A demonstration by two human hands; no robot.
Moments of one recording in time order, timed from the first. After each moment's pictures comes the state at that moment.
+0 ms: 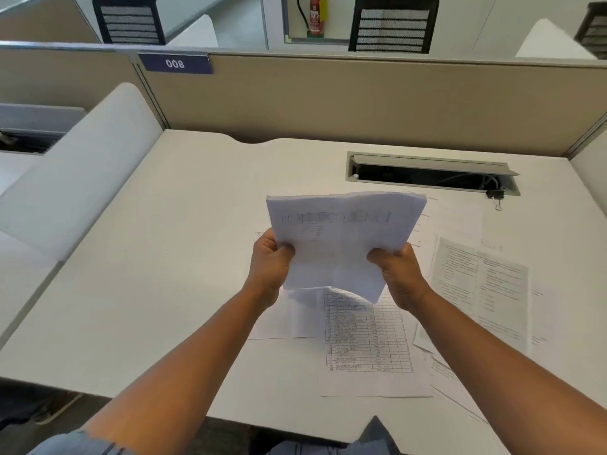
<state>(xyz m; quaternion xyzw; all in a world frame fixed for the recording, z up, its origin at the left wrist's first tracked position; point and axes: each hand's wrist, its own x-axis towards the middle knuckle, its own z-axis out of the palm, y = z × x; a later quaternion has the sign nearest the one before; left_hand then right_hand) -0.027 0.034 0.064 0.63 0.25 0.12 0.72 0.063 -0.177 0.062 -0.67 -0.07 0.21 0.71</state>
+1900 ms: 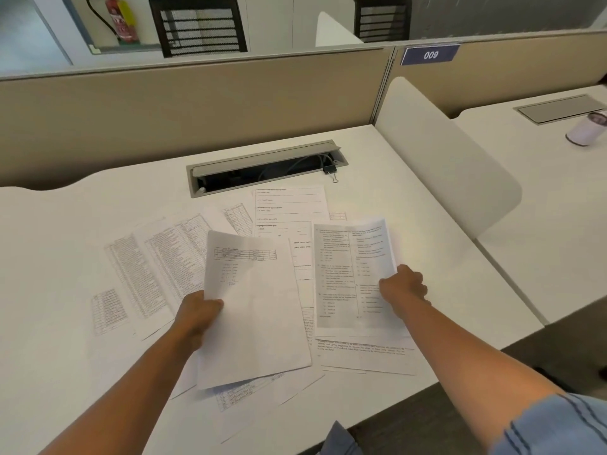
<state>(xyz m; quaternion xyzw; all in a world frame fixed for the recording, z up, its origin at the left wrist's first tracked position) 0.037 -0.059 0.006 0.74 0.35 -0.18 0.55 0.080 -0.440 -0.018 -0.88 0.39 0.14 0.24</state>
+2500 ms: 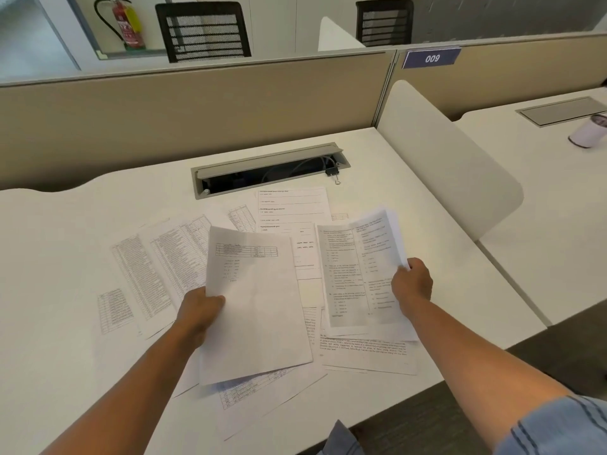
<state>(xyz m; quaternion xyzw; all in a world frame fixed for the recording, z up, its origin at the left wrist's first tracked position) 0.036 -0.058 0.016 0.75 0.33 -0.17 0.55 0.077 -0.451 -0.019 -0.84 0.38 -0.04 0.39</state>
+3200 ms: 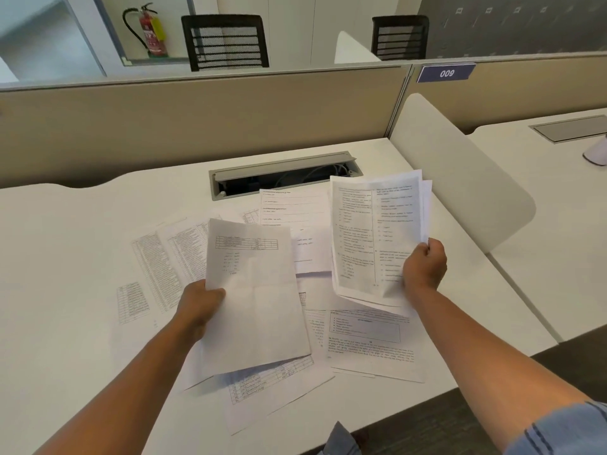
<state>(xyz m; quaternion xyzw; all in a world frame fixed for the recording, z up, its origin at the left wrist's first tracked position) 0.032 -0.037 0.028 0.75 0.33 -0.13 0.56 0.102 -0.432 0.025 -0.78 0.34 -0.22 0.48</state>
